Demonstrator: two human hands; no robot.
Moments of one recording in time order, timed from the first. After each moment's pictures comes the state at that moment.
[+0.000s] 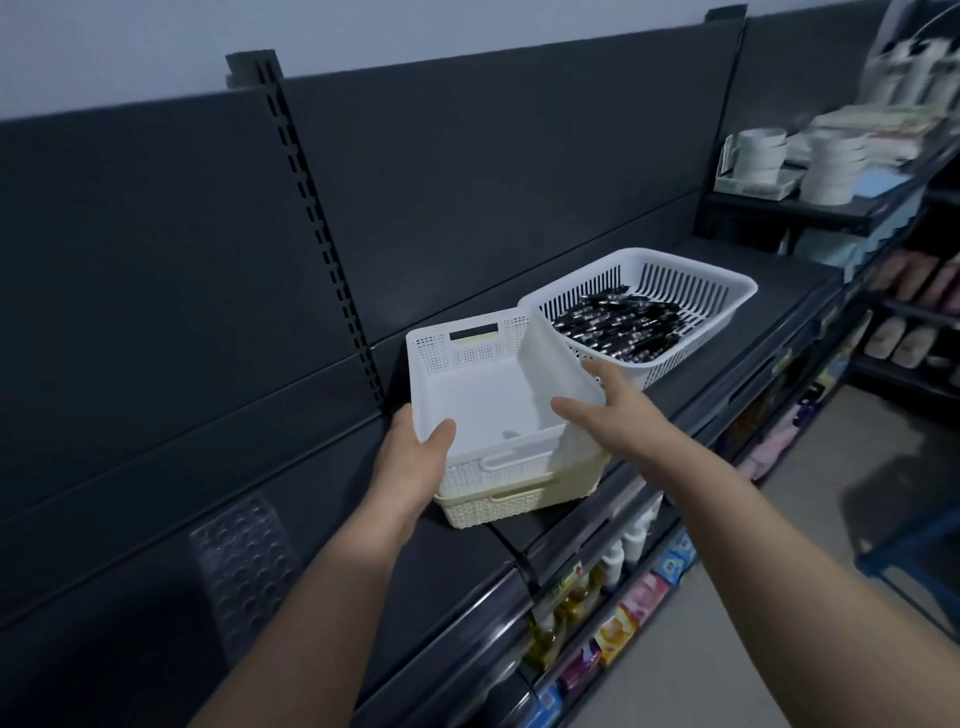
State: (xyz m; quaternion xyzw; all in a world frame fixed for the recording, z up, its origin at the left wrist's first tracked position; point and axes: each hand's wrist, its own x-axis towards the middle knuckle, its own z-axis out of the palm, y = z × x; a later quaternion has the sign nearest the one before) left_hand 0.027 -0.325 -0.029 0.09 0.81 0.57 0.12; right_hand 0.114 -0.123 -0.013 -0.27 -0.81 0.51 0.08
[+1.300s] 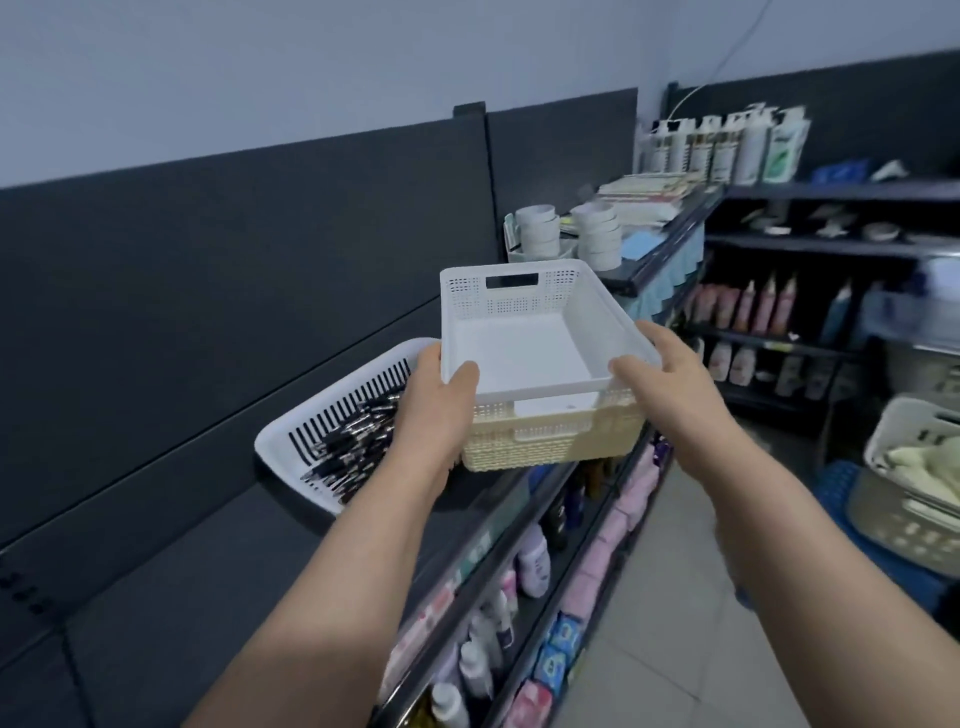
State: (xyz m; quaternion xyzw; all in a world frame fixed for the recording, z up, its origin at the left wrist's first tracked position) left_hand 0.088 0.042 0.046 0.28 0.73 0.61 0.14; right_hand 0.228 0.195 0.031 -0.34 -0.71 0.51 0.35
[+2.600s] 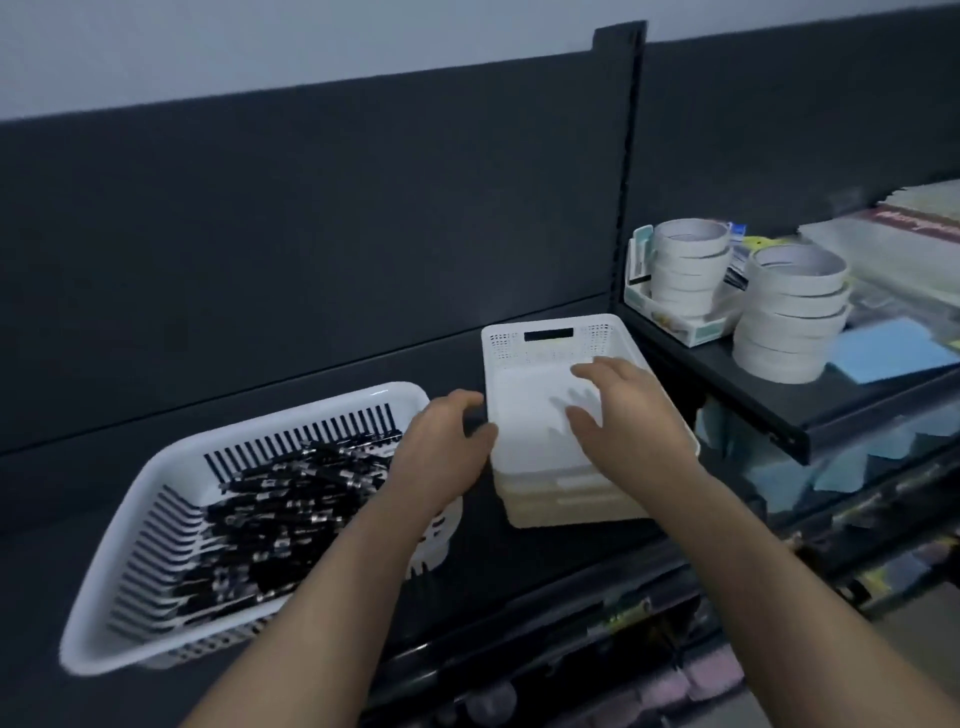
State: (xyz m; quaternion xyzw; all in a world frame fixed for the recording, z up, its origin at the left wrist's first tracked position) left_hand -0.054 0.289 -0.001 0.11 0.94 0.33 -0.02; right_hand -0.012 0.475 0.003 -0.05 -0.95 0.23 0.19
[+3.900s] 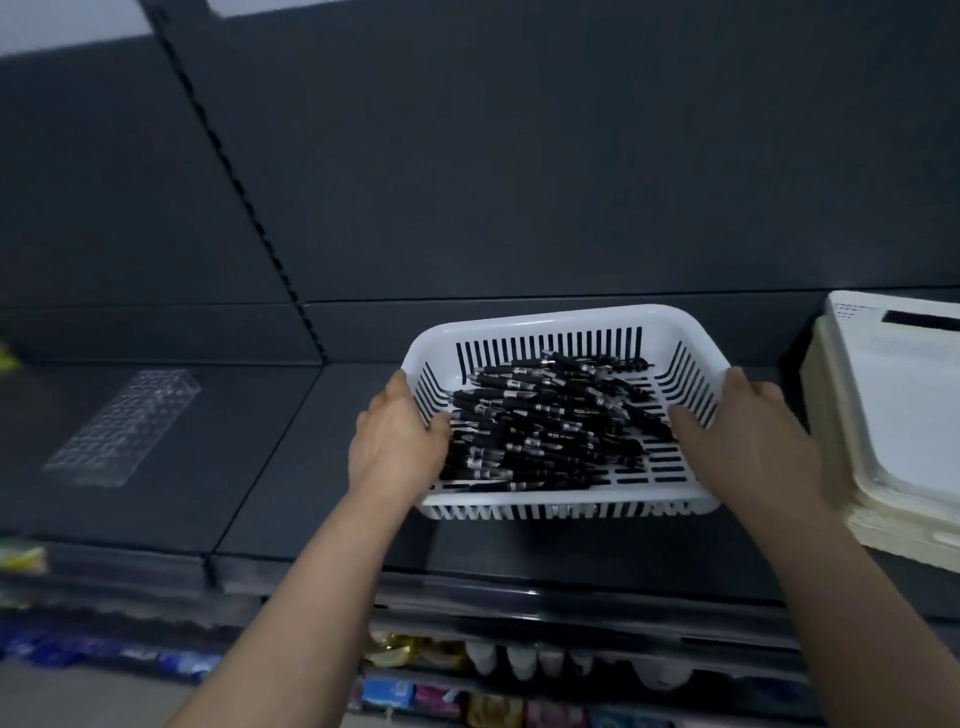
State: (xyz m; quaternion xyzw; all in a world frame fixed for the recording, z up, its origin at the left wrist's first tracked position) left_hand 0.008 -0.009 -0.031 -0.24 0.94 0.22 -0.12; right_hand -0.036 0.267 -0.025 -0.05 -0.98 0.18 0.09
